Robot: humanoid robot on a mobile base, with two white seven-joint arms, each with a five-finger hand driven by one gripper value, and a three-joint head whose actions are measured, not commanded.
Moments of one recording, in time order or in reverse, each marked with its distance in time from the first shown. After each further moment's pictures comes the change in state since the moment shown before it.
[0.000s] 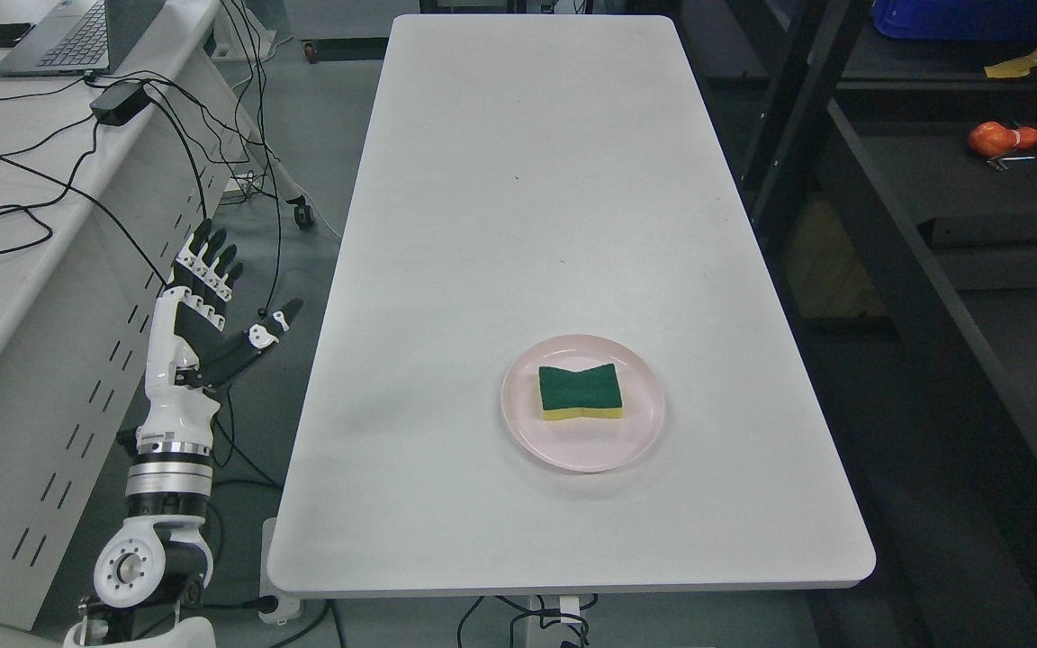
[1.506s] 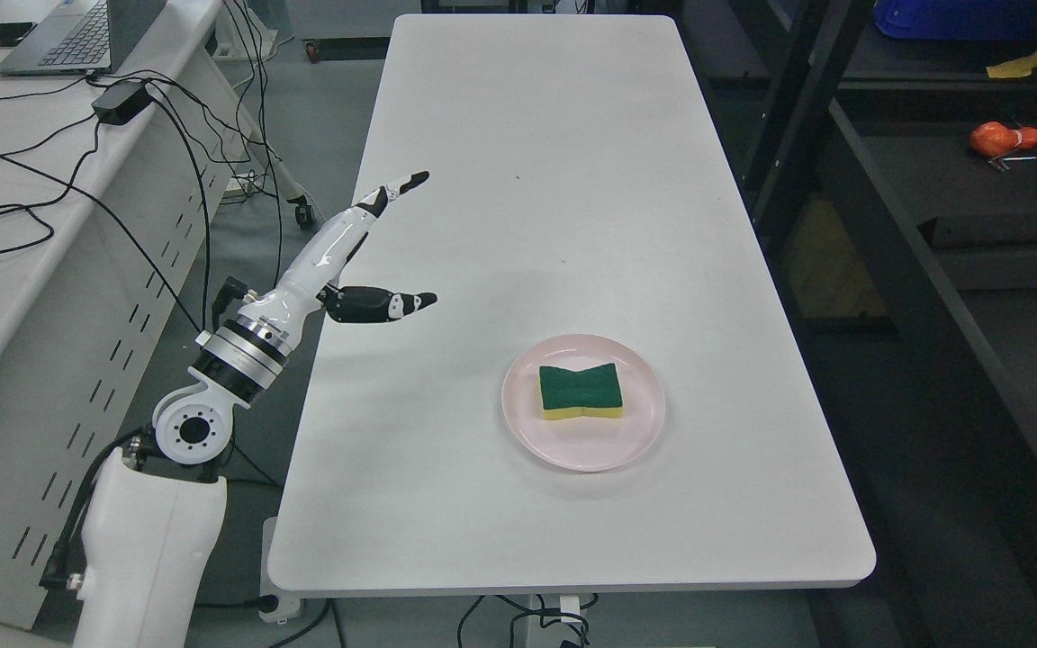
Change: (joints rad) left arm -0.364 0.164 -0.245 0.321 -0.641 -0.335 -0.313; right arm 0.000 0.000 0.000 0.000 0.000 0.000 0.000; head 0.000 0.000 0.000
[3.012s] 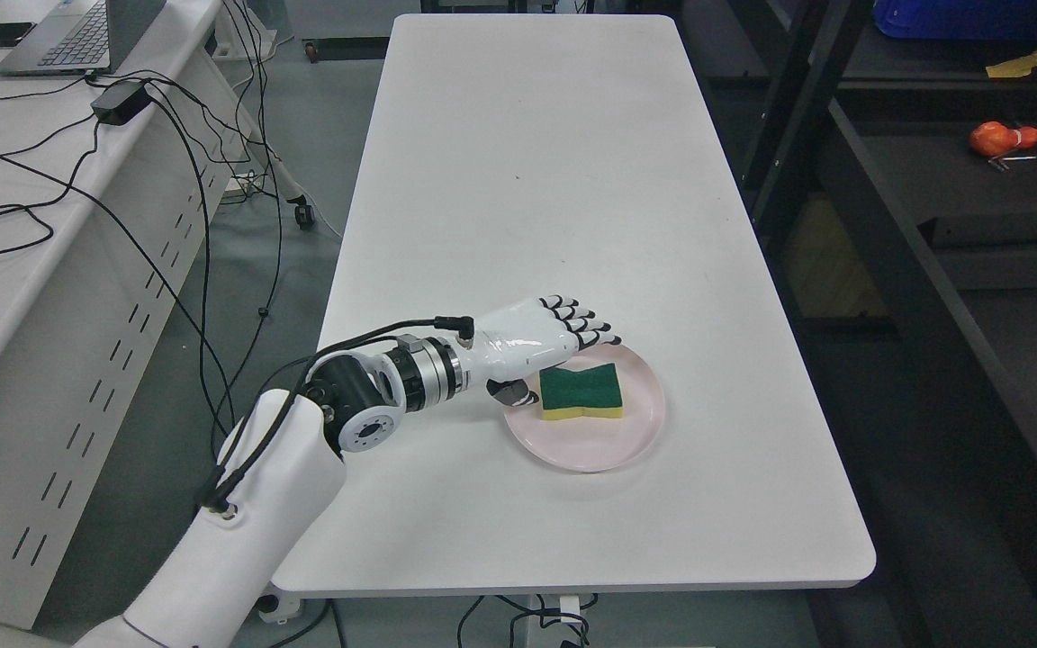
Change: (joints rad) left arm -0.197 -0.024 -0.469 0.159 -0.556 -0.117 -0.007; right arm 0.000 0.000 0.000 0.000 0.000 0.000 0.000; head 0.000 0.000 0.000
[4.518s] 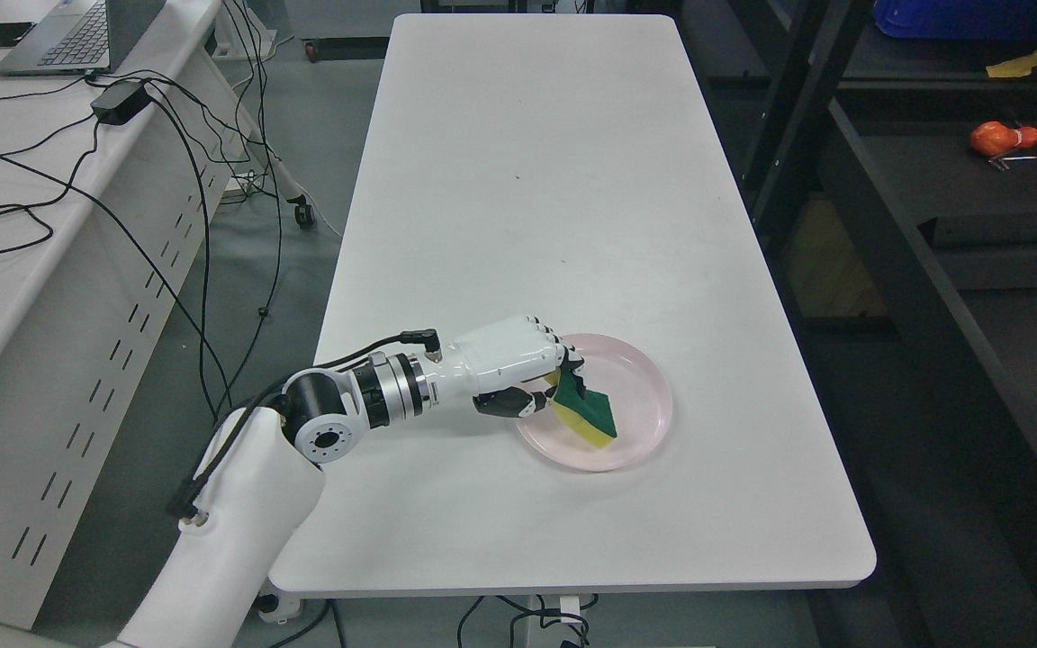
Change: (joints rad) left arm 0.039 -0.016 0.196 0.102 0.231 -0.258 -0.020; right arm 0.000 0.000 0.000 0.000 0.000 0.000 0.000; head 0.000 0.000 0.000
